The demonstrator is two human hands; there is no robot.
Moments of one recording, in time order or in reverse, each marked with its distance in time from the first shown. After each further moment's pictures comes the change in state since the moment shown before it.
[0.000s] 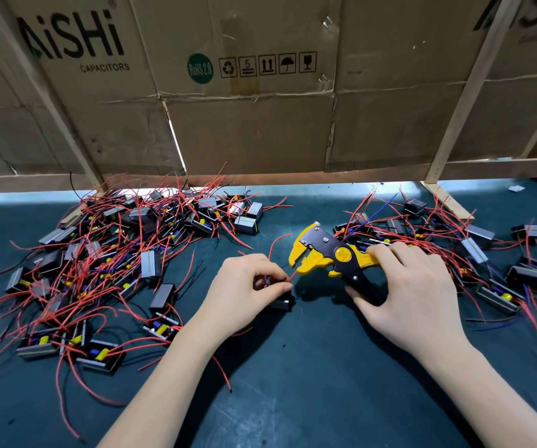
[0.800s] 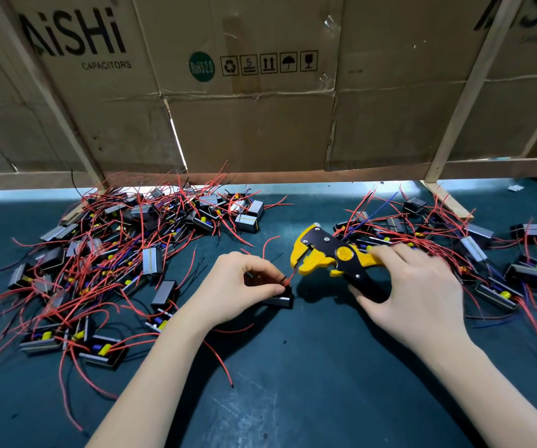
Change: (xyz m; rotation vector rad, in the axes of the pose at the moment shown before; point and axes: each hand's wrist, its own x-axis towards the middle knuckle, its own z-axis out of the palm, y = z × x) left_hand 0.001 -0.011 -0.015 -0.095 -0.142 -0.045; right_hand -0.001 -0.003 -0.003 -0.025 0.052 0.045
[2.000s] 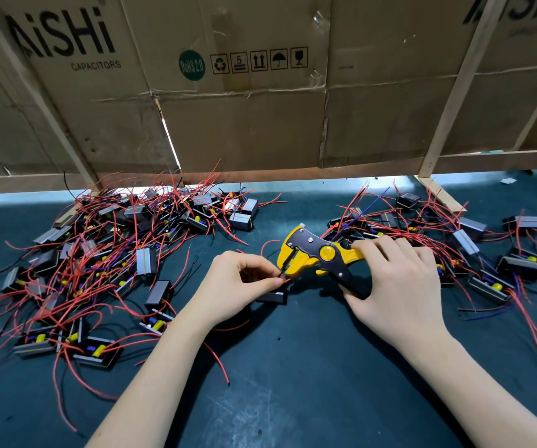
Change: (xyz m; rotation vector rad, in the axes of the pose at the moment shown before) left_hand 0.002 0.000 0.011 -0.112 0.060 -0.065; right_hand -0.001 -0.006 0.007 -0.022 0.007 -0.055
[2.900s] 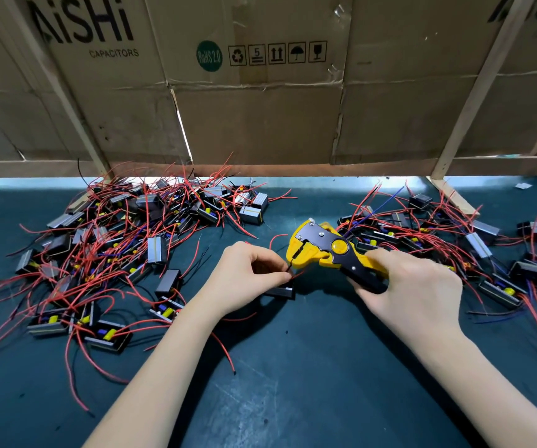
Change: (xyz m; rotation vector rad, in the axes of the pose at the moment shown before) left_hand 0.000 0.004 -0.001 0.078 0.016 -0.028; right_hand -0.001 -0.005 -0.007 0.070 0.092 0.051
